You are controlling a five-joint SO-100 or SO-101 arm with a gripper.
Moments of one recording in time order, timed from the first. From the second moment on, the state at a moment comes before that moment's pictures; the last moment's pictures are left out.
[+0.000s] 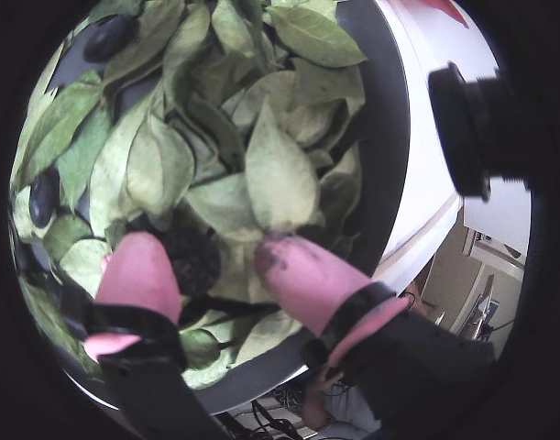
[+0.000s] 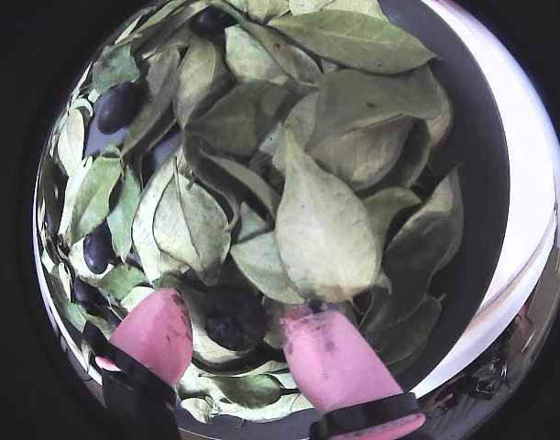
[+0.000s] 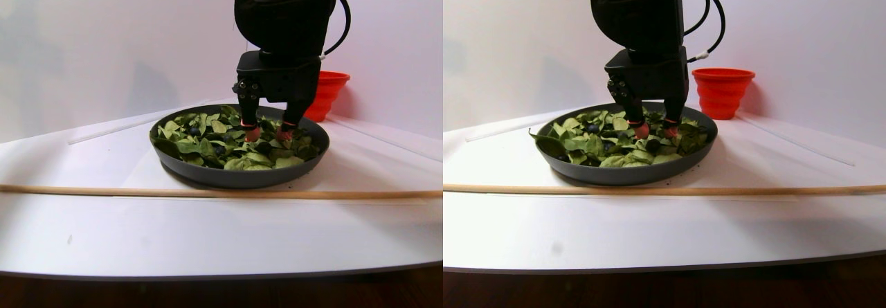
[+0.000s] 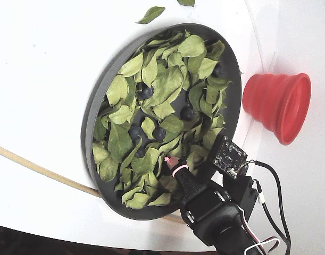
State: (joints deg) arm 17.5 87.1 134.7 -20.0 -91.5
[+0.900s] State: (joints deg) arm 17.4 81.4 134.3 -24.0 -87.8
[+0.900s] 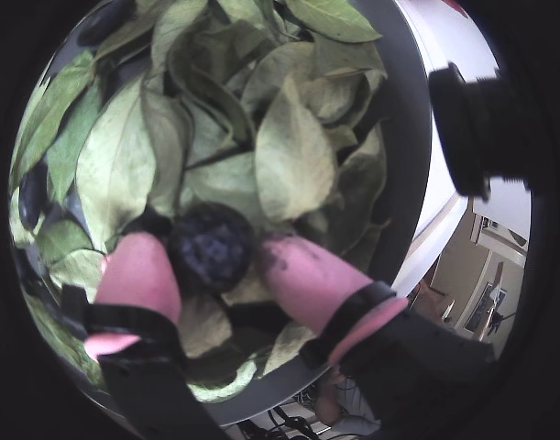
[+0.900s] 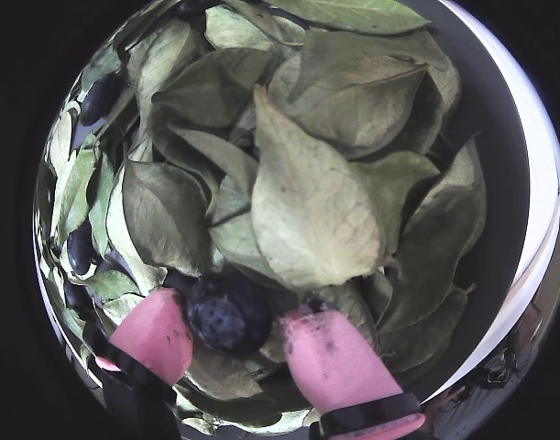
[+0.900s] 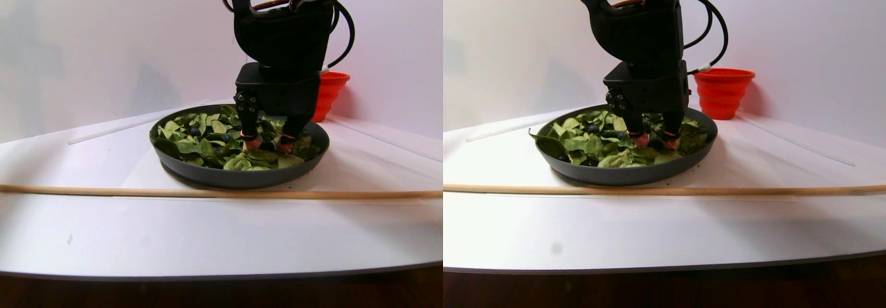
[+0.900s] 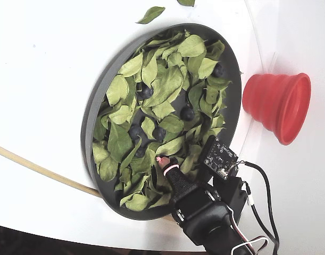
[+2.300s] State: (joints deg) arm 17.1 80.7 132.9 -25.4 -89.7
